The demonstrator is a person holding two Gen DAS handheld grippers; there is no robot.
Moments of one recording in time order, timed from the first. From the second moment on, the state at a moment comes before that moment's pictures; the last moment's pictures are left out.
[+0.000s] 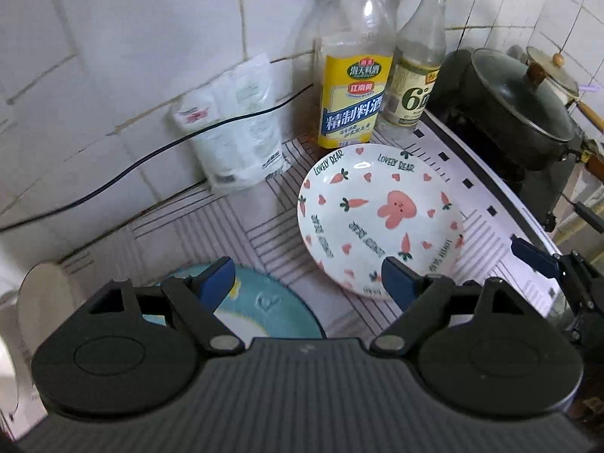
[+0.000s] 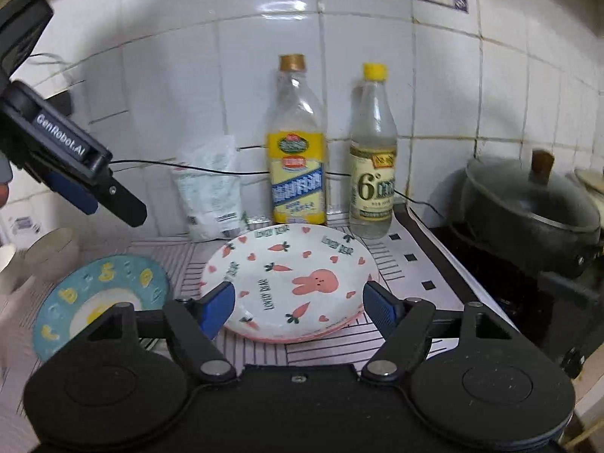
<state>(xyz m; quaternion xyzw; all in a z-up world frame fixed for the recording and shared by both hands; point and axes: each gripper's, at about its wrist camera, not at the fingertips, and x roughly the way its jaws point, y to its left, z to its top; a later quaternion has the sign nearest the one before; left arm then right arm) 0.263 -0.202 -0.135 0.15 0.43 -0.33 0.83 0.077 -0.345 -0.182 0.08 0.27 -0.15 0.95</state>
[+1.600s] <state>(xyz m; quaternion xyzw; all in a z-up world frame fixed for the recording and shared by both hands) 0.321 -0.219 -0.188 0.12 0.50 -0.38 0.77 0.106 -0.387 -0.213 0.23 0.29 -0.12 0.92</state>
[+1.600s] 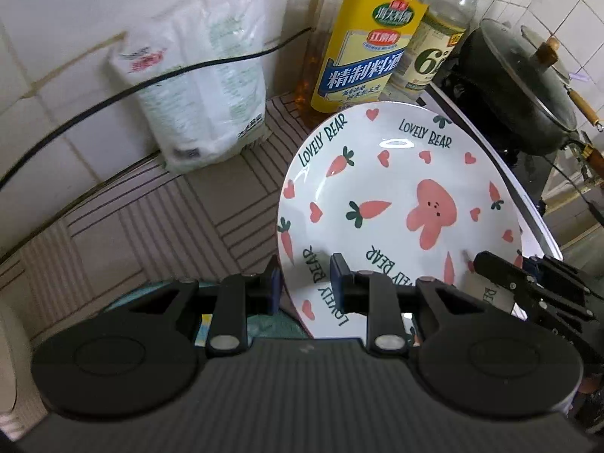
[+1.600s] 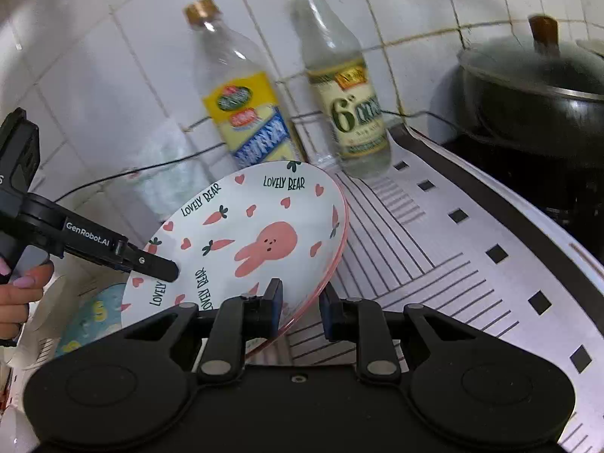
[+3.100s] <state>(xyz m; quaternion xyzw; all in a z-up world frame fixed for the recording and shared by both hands) 0.210 -0.008 -0.168 -0.05 0.50 -0.24 0.83 0.078 -0.271 -0.168 0.18 0.32 0.08 0.93</state>
